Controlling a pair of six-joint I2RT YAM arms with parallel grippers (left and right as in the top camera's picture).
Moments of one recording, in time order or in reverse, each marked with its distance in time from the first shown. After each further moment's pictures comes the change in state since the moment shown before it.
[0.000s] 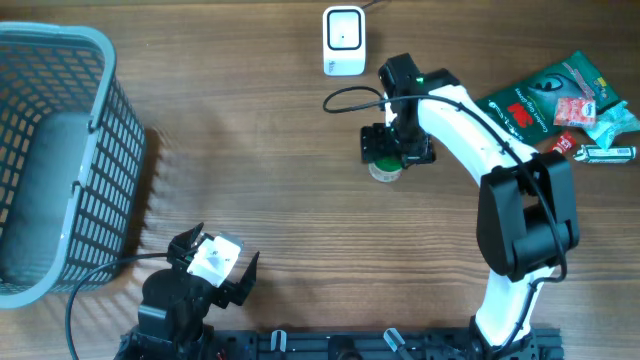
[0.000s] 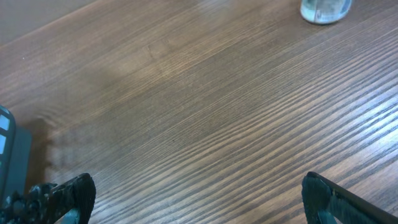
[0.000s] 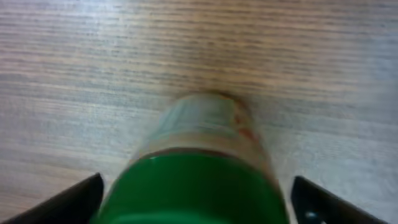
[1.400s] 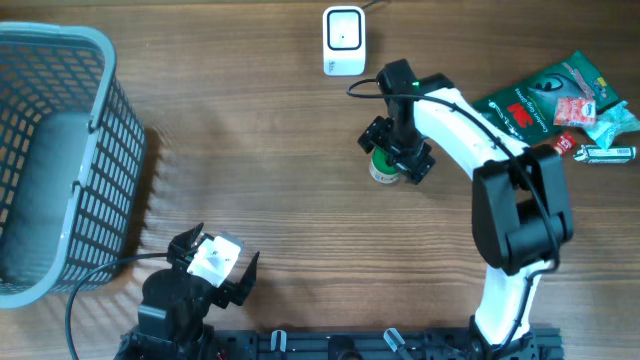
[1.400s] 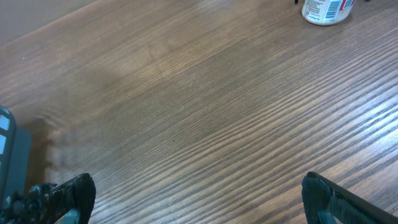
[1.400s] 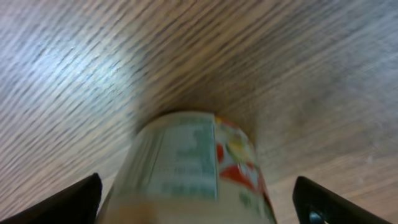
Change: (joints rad) left arm 0.000 0.000 0.000 0.000 0.000 0.000; right arm 0.002 0.047 -0.034 0.051 0.029 0.712
